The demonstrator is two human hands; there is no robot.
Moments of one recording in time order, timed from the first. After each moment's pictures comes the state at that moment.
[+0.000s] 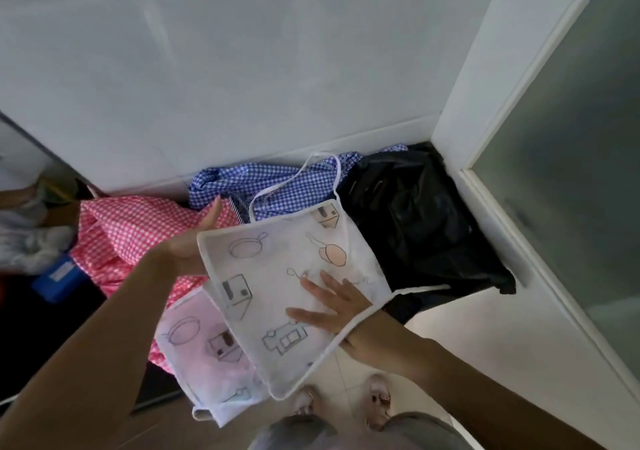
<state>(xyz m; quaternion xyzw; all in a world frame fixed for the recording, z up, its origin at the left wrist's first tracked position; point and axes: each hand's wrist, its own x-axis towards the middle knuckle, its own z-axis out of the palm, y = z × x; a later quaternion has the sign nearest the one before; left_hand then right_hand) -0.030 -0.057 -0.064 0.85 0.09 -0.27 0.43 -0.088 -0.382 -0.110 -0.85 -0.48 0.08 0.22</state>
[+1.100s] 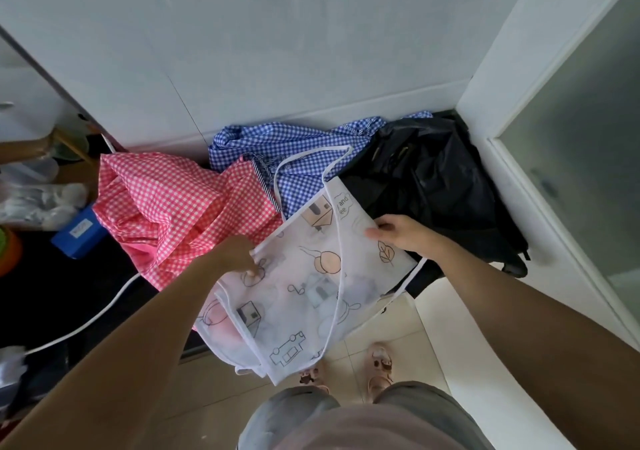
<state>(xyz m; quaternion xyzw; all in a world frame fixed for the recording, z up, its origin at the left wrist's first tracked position) -0.070 -0.068 -0.135 0.93 0.10 -0.34 0.14 0.006 -0.391 -0.146 -0.83 0.01 0.36 0.43</state>
